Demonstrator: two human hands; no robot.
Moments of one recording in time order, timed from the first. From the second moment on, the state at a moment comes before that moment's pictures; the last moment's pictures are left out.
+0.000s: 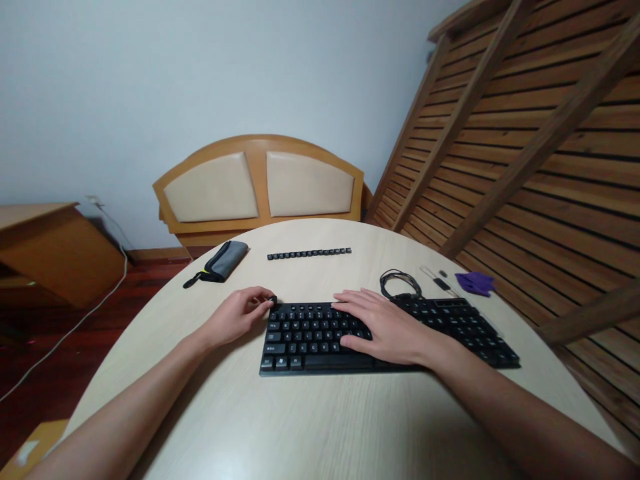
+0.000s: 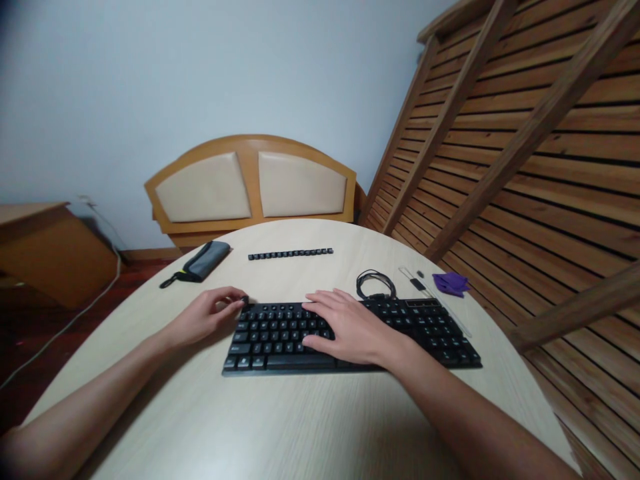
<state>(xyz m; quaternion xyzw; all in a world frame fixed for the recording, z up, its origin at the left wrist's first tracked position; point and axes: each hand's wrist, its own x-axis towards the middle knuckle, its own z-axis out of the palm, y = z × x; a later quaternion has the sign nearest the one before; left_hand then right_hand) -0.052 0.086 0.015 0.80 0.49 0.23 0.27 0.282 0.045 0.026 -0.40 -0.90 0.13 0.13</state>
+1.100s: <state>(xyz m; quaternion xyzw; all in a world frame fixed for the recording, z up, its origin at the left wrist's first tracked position) -0.051 0.072 0.020 0.85 0.50 0.15 0.13 0.288 0.033 0.012 -0.42 -0.89 0.11 0.13</state>
